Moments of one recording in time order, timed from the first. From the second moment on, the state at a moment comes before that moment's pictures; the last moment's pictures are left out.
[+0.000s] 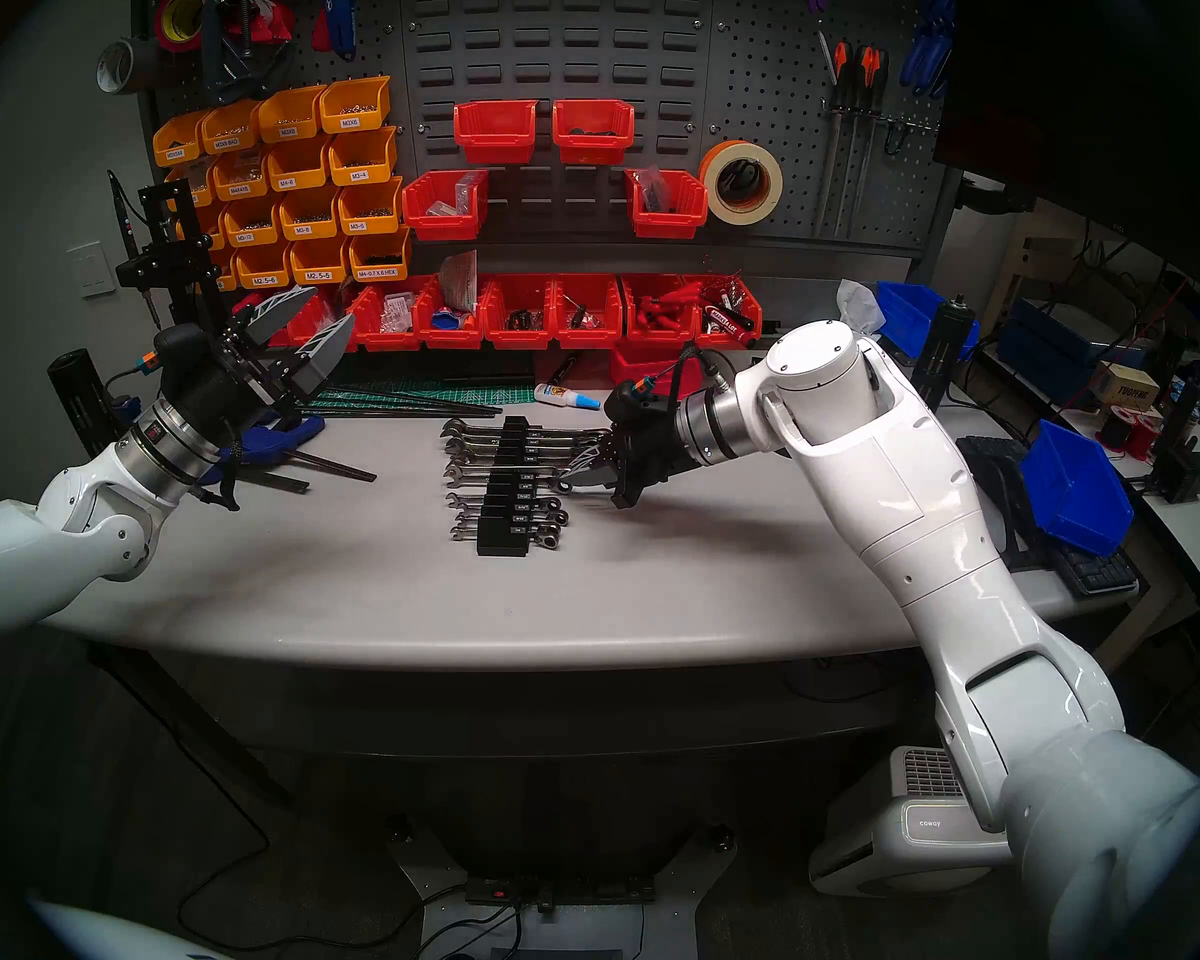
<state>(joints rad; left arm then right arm) 0.77 -0.17 -0.36 -1.71 -1.43 -0.81 -0.44 -0.88 -1.07 1.14 -1.45 0.05 0.50 1.27</state>
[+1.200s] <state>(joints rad) 0.77 -0.17 -0.36 -1.71 -1.43 -0.81 -0.44 -0.86 -1.09 1.12 -1.40 0.03 0.49 1.27</state>
